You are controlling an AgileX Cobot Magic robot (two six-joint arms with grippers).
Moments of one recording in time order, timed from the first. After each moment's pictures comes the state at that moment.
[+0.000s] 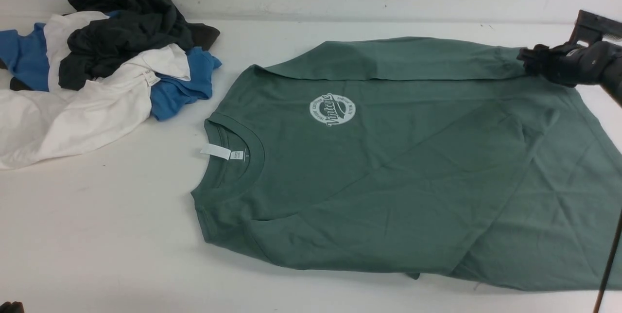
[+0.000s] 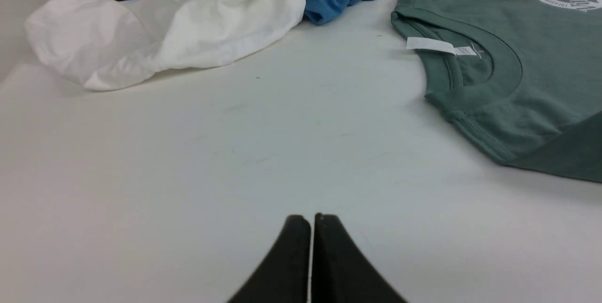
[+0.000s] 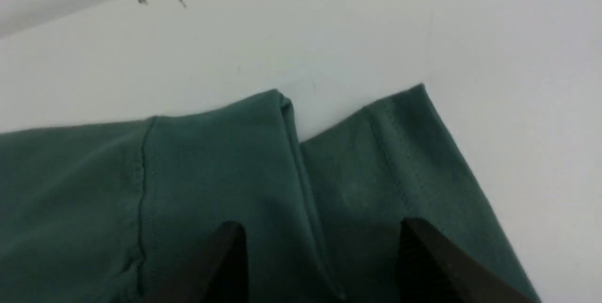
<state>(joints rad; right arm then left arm) -0.18 2.76 -2.44 0.26 0.43 -0.03 0.00 -0.01 0.02 -0.04 0.38 0.05</state>
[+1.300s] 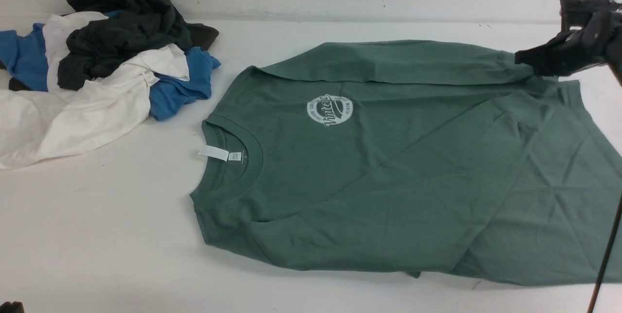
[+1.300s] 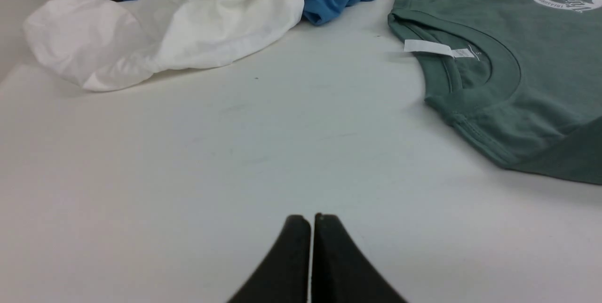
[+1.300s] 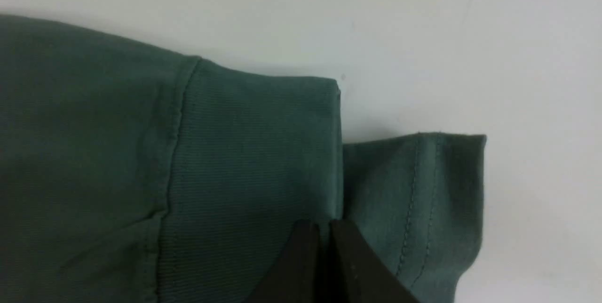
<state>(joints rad) -0.16 2.77 -2.68 0.07 0.87 -0.12 0.00 -0.01 0.02 -0.04 0.38 0.05</state>
